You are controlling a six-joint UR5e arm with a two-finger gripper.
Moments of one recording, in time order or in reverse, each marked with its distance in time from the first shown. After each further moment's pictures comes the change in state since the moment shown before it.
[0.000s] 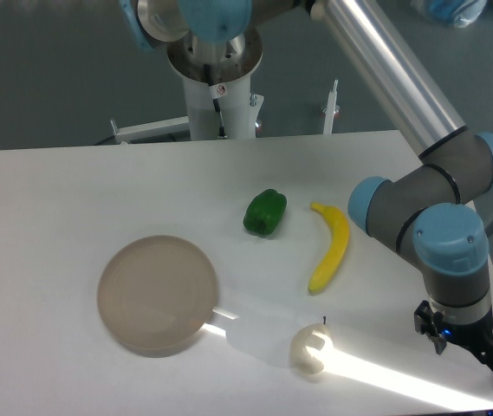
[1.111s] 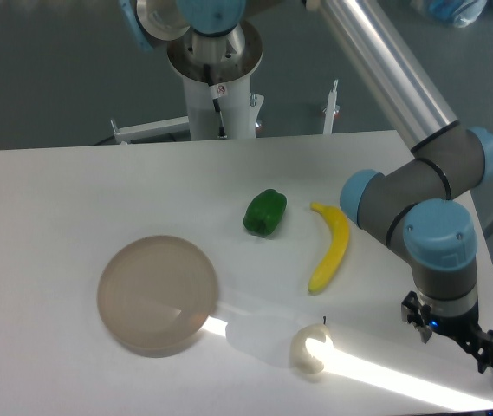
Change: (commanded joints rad) arm 0.009 0.104 -0.153 -0.026 -0.003 -0.021
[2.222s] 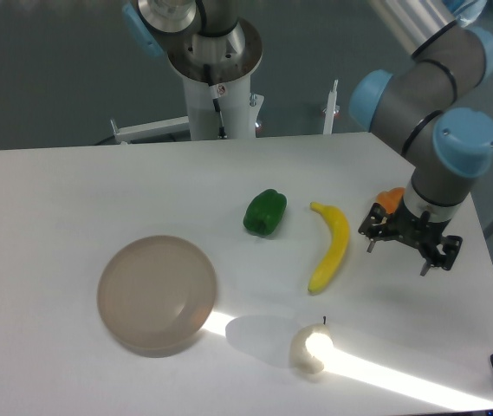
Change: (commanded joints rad) arm 0.115 0.233 -0.397 -0.135 -0.250 -0.161
